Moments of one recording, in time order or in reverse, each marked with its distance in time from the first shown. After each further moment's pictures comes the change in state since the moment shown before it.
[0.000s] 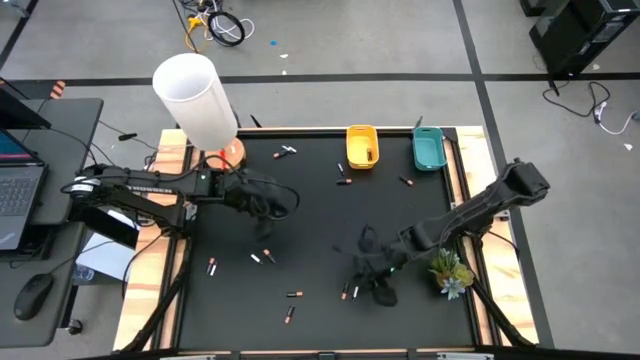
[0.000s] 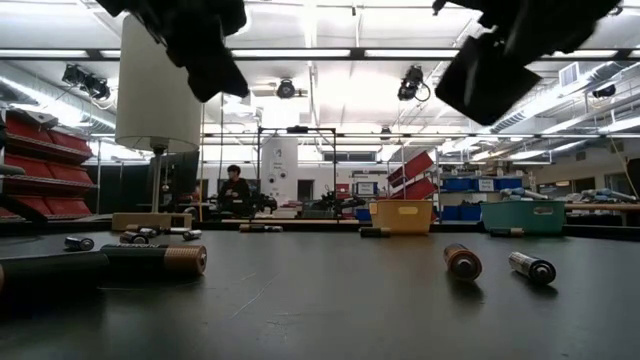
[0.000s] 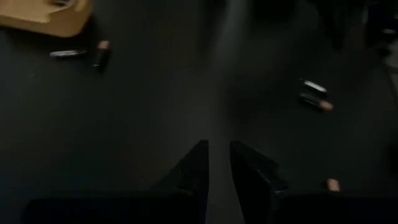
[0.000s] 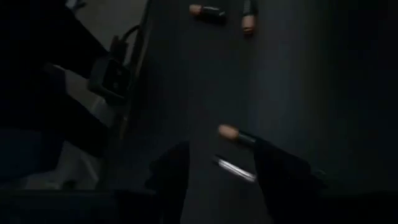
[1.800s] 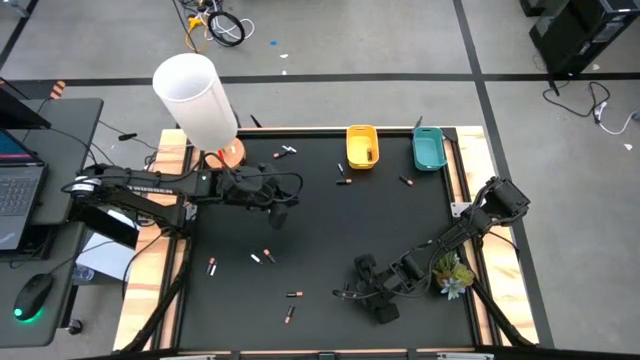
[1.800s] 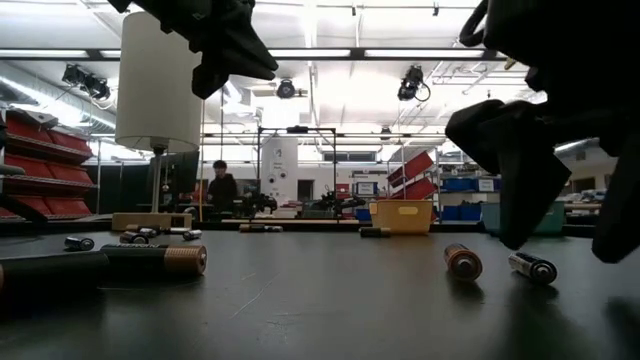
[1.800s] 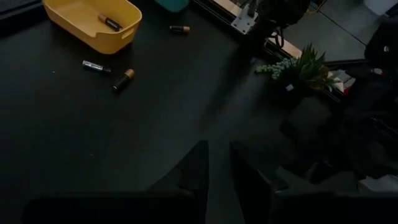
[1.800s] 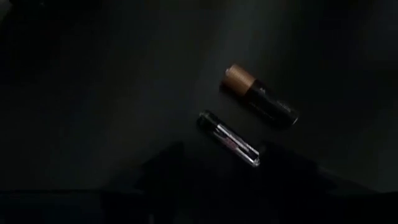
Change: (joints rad) left arm -0.008 0.007 0.000 0.186 -0.172 -0.407; right arm 0.152 0.230 0.001 0.033 0.241 -0.272
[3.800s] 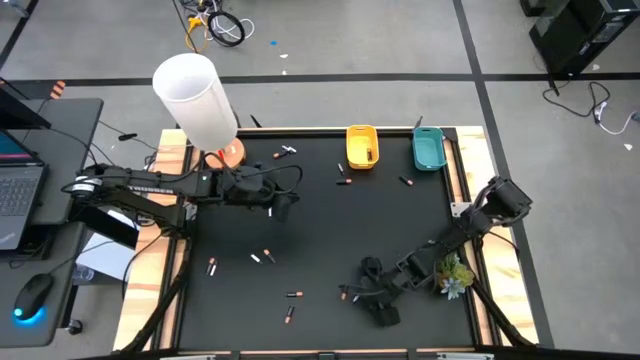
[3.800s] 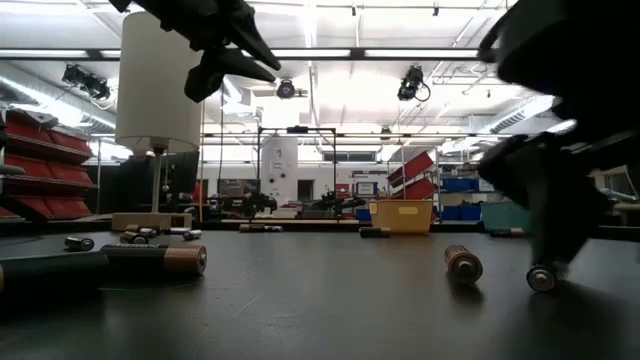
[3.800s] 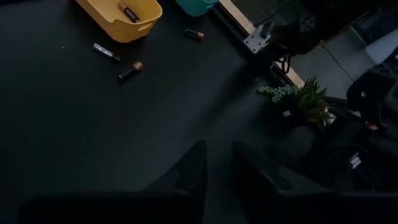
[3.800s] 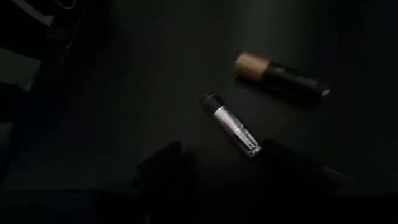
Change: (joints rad) left arm 0.000 0.003 0.000 0.015 -0.045 -0.217; right arm 0.033 -0.005 -0.127 0.217 -0.059 0.271
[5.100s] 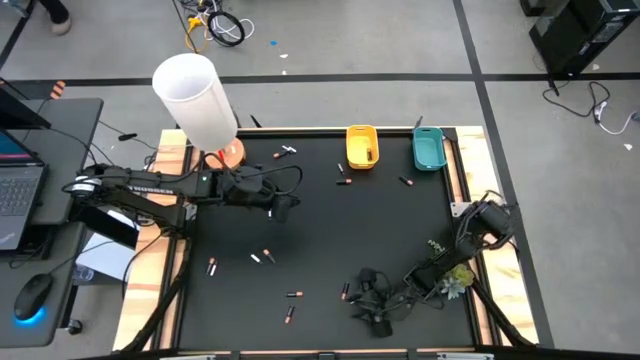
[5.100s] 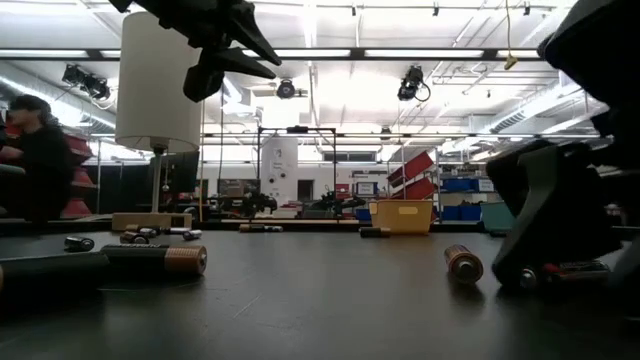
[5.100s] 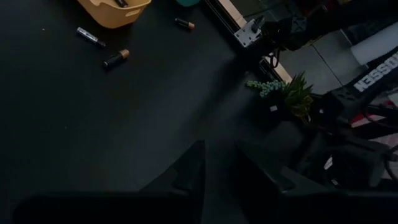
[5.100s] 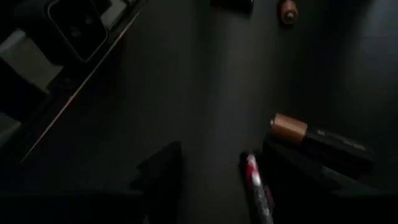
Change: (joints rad) left arm -0.004 0.000 0.000 0.004 0.048 -0.046; right arm 0.107 0.218 -0.076 0.591 0.333 -0.095
